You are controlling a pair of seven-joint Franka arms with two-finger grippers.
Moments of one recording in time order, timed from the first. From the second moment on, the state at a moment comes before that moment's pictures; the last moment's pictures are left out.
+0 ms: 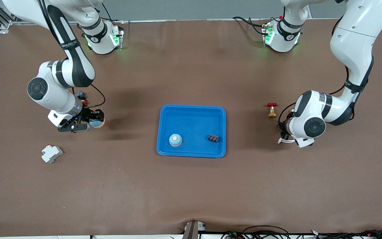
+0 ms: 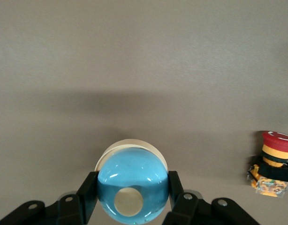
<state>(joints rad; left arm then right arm) 0.16 0.58 -0.34 -1.92 0.28 2.12 -1.55 0.09 0.19 0.00 -2.27 0.11 2.42 -0.07</state>
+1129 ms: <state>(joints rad) -0.04 0.63 -0.42 -1.49 0.19 1.92 -1.70 0.02 0.36 0.01 -2.29 0.11 2.57 -0.15</state>
